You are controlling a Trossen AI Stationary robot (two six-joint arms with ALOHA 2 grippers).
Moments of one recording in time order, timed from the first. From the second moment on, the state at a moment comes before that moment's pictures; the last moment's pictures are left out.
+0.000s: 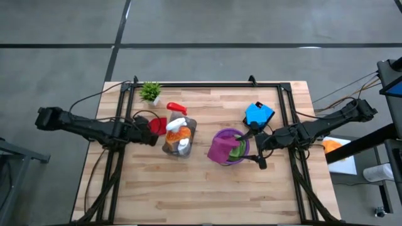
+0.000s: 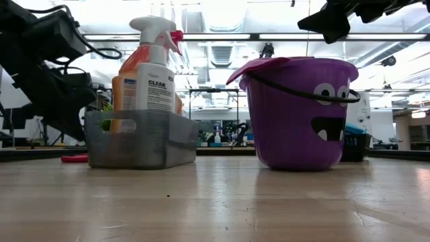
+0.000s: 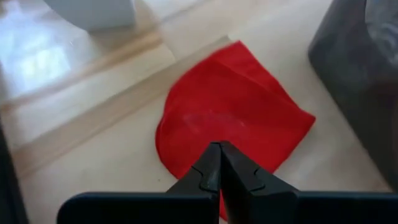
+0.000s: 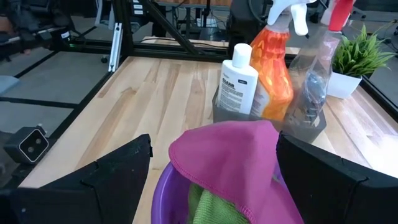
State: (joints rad) left arm -0.08 0.88 0.33 -0.68 -0.60 -0.98; right arm 0.34 0.91 0.55 0.04 0.22 0.09
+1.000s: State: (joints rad) left arm -0.09 1.12 0.38 -0.75 -0.20 -0.94; right arm 0.34 0.91 0.55 0.05 0.22 0.09
